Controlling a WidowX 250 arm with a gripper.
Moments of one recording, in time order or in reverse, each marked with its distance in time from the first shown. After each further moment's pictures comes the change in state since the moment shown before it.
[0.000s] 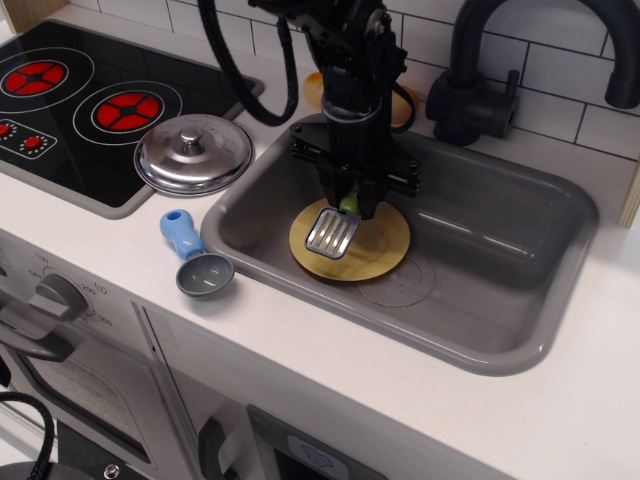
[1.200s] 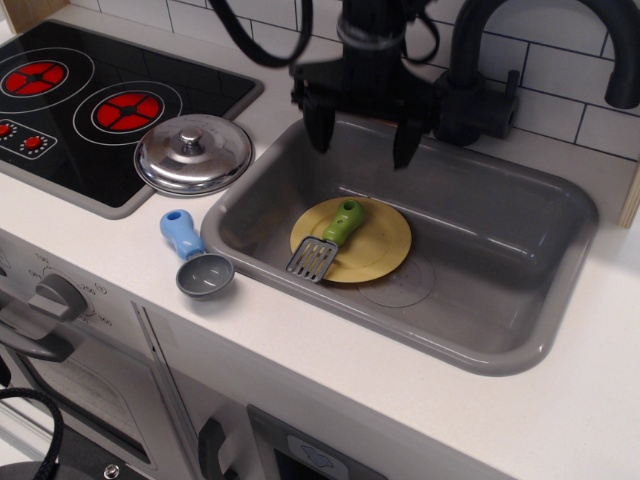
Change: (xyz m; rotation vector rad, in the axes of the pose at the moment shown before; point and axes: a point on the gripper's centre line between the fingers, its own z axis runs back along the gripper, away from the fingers) arm 0.012 -0.006 0.066 0.069 -0.015 0.203
